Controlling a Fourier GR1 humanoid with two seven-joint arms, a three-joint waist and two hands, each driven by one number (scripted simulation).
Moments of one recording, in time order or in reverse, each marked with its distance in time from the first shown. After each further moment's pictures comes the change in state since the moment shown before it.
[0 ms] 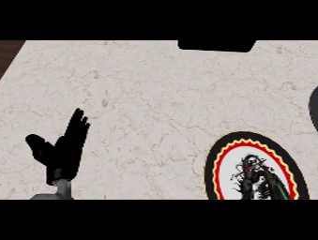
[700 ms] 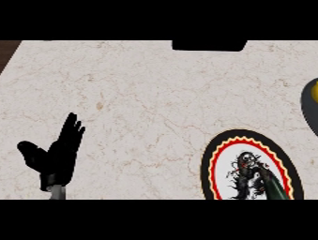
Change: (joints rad) left arm 0.040 0.010 0.022 -0.011 0.009 -0.007 -0.023; right arm -0.064 -0.102 -0.327 0.170 -0.394 0.434 -0.268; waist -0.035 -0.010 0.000
